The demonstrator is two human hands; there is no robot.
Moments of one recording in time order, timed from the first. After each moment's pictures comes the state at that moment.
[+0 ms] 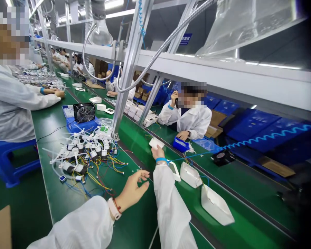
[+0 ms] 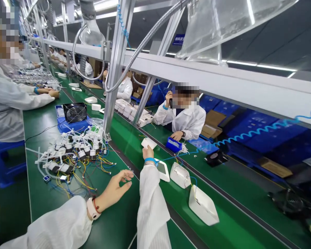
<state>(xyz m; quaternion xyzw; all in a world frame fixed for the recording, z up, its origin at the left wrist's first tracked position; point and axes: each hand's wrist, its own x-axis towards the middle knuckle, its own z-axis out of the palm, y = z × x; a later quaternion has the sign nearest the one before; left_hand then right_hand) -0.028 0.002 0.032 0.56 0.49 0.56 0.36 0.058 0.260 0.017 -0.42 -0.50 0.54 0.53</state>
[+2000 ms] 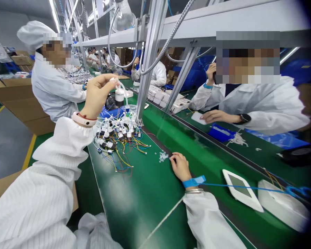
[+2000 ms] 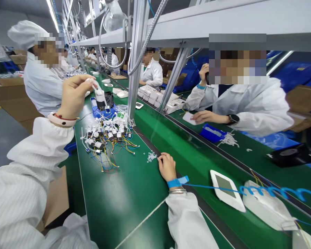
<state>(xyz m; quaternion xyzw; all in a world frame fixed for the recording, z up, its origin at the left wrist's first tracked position) -0.224 -0.019 0.228 0.59 0.47 0.66 -0.07 0.116 0.119 -0.042 -0.41 -0.87 0.10 0.27</state>
